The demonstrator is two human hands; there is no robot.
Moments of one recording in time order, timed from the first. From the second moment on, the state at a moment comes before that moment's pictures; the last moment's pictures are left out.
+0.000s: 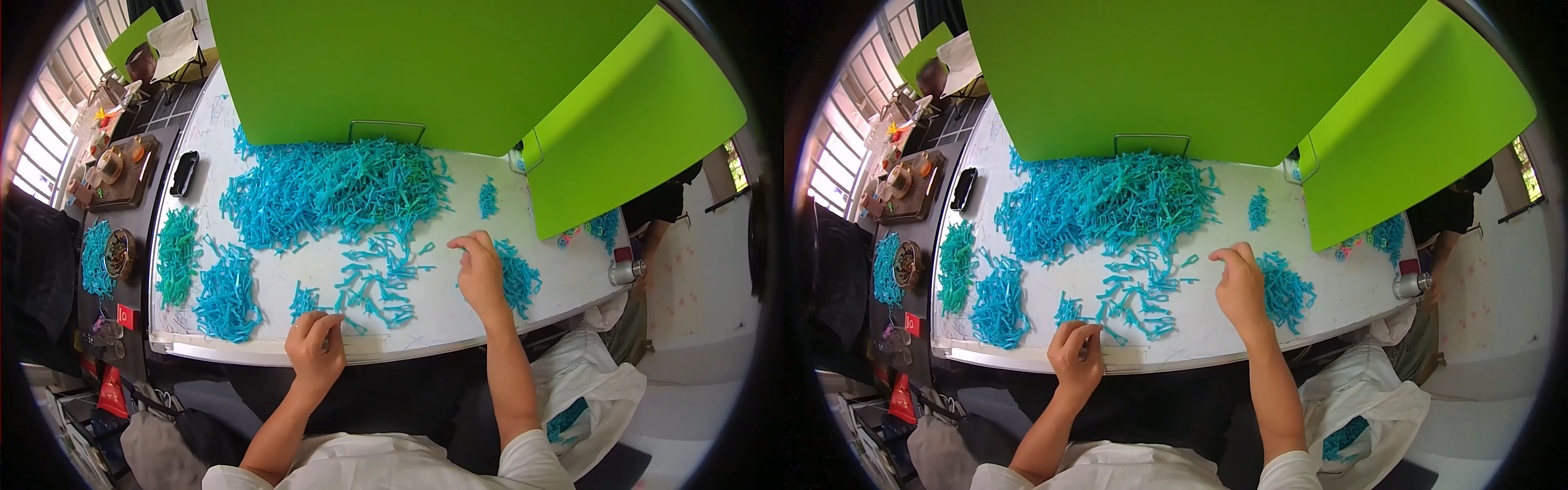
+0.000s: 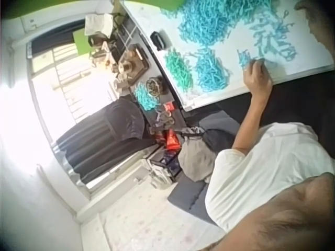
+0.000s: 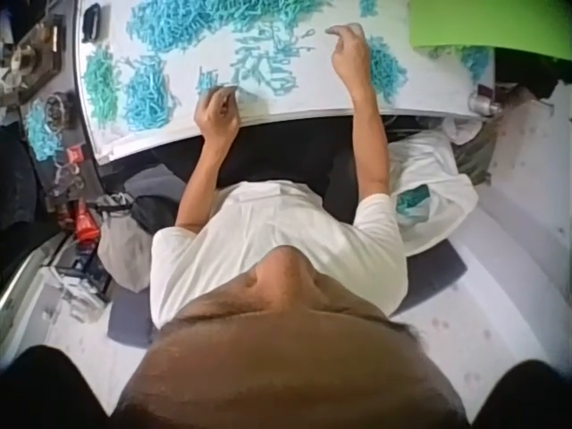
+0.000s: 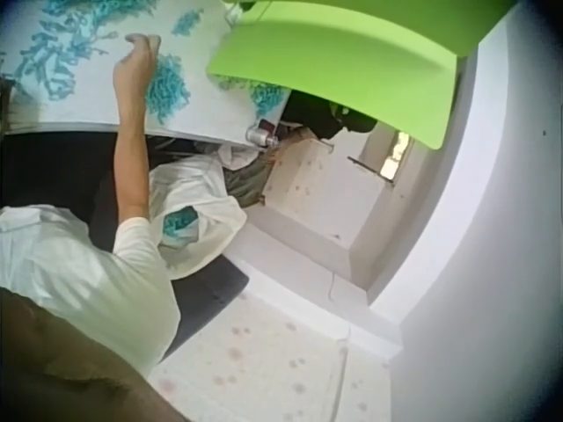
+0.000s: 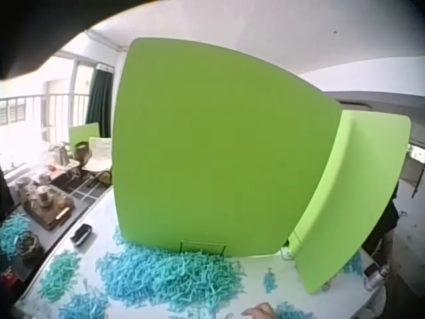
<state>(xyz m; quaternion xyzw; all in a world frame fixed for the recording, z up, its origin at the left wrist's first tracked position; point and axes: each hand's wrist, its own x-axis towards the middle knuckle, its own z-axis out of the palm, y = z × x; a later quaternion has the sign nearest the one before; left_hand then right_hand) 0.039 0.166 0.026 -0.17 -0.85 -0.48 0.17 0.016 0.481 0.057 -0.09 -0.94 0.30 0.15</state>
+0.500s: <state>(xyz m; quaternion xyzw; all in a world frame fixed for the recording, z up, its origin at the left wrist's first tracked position) 0.043 0.165 0.033 -0.15 -0.83 -0.51 0.17 0.018 0.446 0.063 -0.11 -0.89 0.45 0.06</state>
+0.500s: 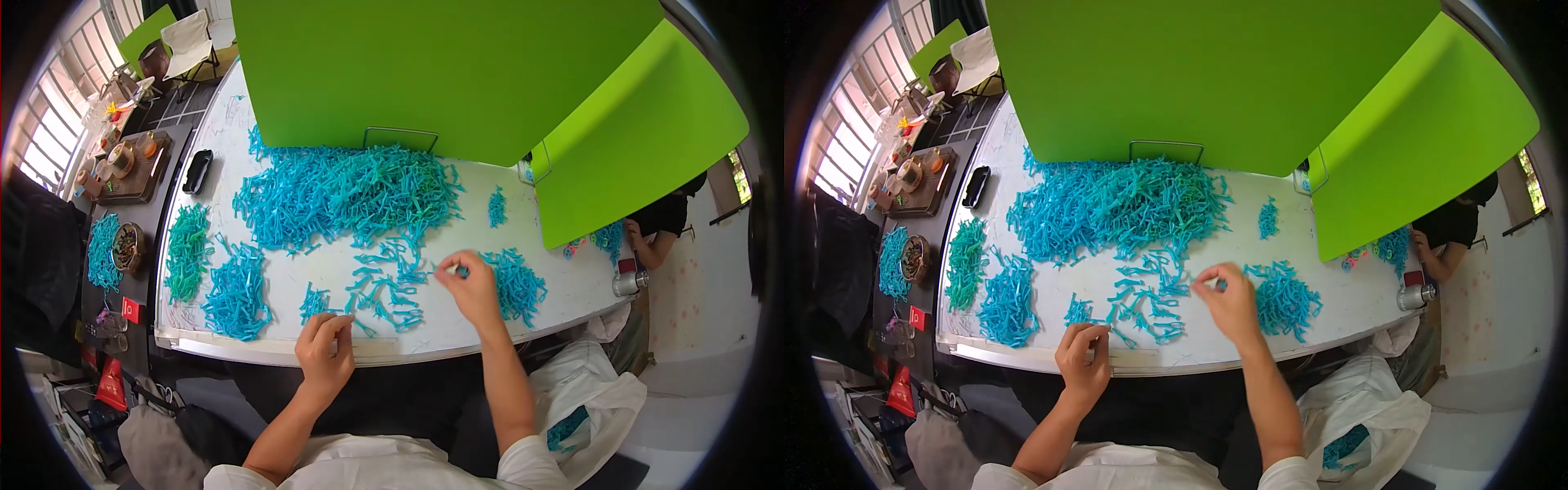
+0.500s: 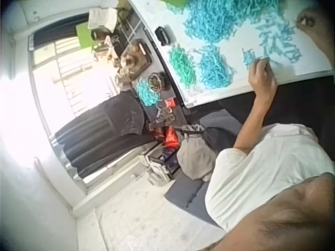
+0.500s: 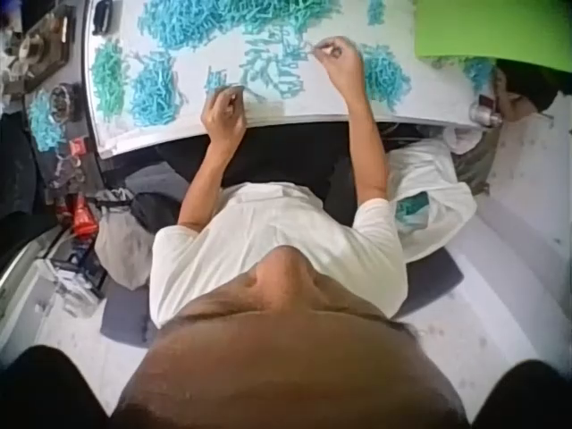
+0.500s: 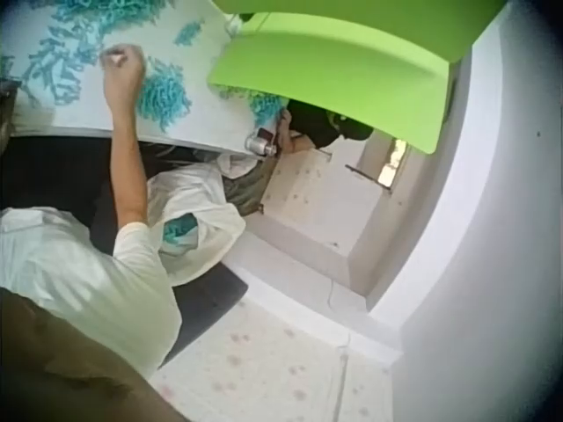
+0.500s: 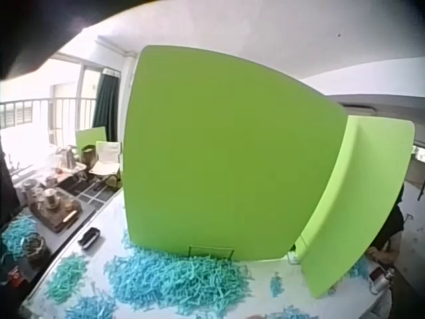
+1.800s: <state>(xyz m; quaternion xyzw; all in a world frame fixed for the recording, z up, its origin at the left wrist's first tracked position) 0.064 0.180 0.049 -0.11 -0.78 -0.61 0.02 0.108 0.333 0.059 -0.27 -0.51 0.82 0.03</state>
